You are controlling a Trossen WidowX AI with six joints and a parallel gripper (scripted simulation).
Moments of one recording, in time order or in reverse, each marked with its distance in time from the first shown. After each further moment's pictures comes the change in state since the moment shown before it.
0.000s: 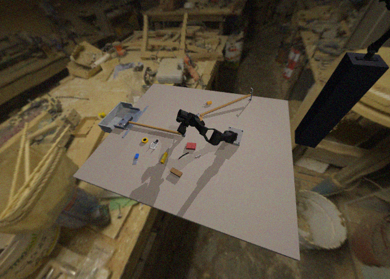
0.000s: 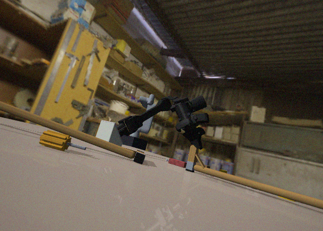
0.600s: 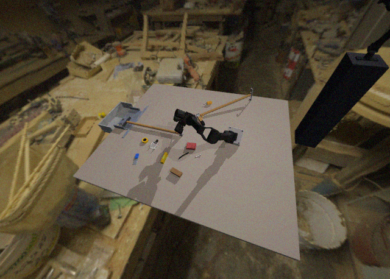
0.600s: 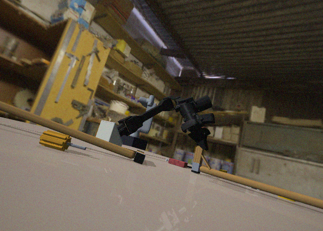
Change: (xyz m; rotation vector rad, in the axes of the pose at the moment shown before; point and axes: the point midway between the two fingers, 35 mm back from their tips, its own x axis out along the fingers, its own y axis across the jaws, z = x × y) arm 0.013 0.000 0.020 -0.003 -0.001 0.001
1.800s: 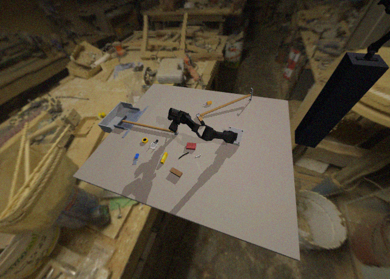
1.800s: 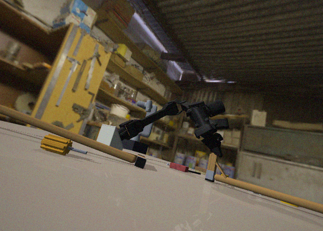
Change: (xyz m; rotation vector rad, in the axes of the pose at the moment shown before) arm 0.029 -0.003 0.040 -0.002 -0.001 0.001
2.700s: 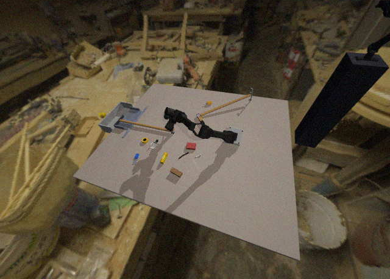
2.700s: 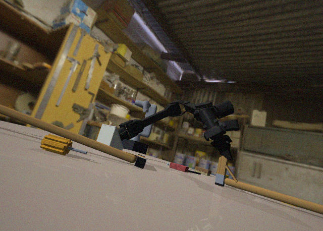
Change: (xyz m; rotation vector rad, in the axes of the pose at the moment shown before) arm 0.024 -0.005 0.027 -0.004 -0.002 0.003
